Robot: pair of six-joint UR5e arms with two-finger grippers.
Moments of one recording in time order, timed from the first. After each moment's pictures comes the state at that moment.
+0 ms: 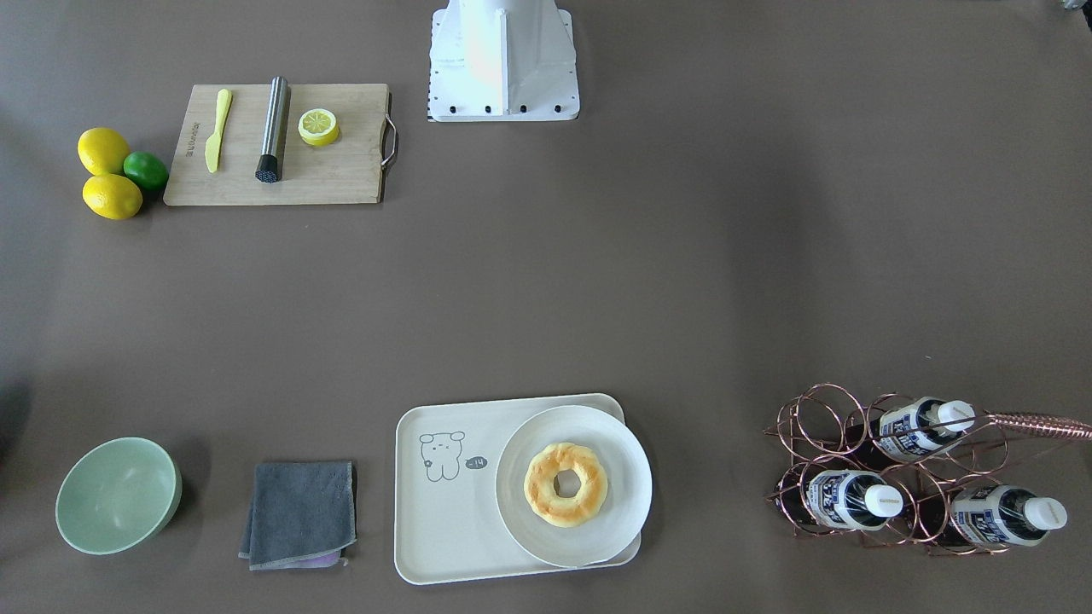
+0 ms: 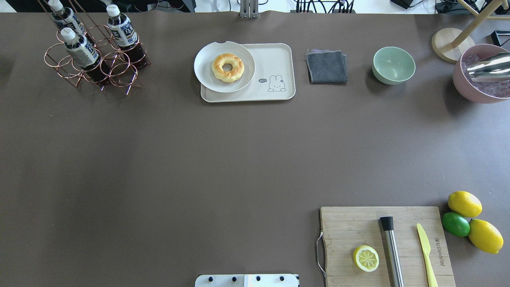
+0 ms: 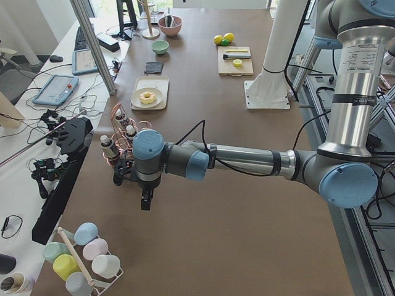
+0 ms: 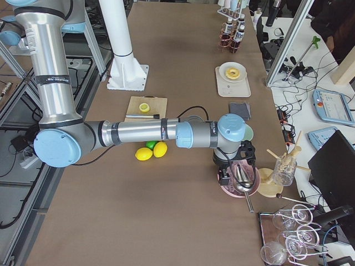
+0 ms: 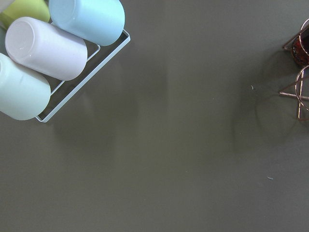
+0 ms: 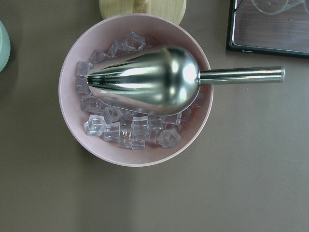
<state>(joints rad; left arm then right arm) -1.58 -1.65 -1.58 -1.73 -2.33 -0.17 1.59 -1.43 1.56 -1.63 2.34 -0.06</state>
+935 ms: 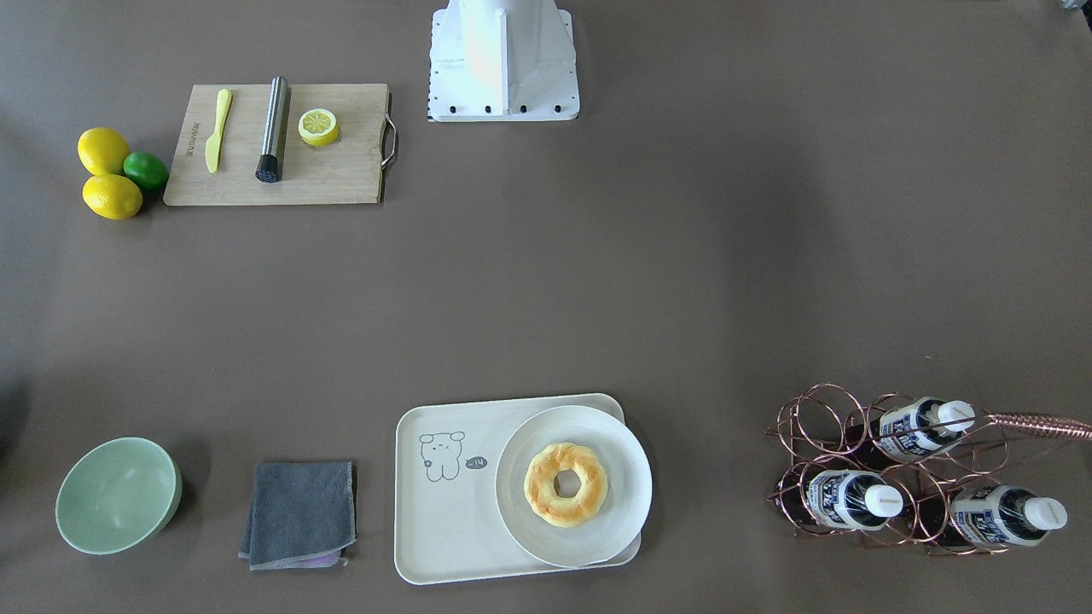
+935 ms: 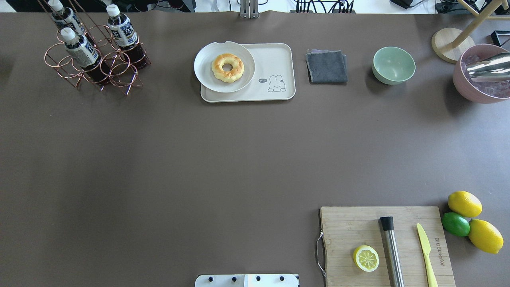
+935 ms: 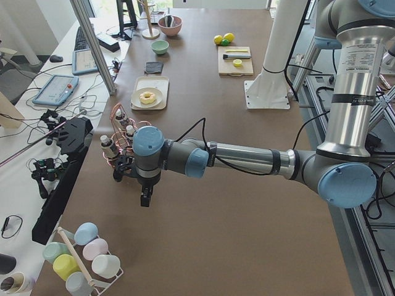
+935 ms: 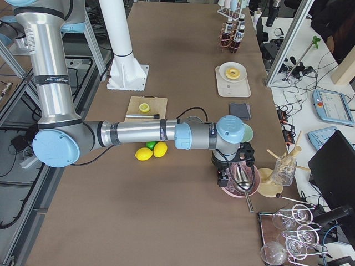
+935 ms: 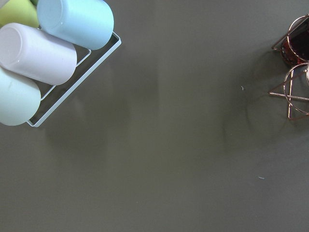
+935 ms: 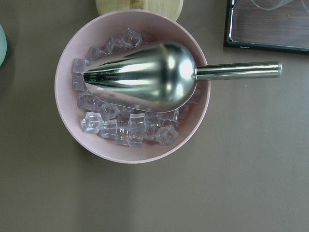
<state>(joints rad) -1.56 -1.65 -1.61 -1.73 -2.34 -0.17 1.60 -1.44 1.56 -1.63 2.34 -0.06</state>
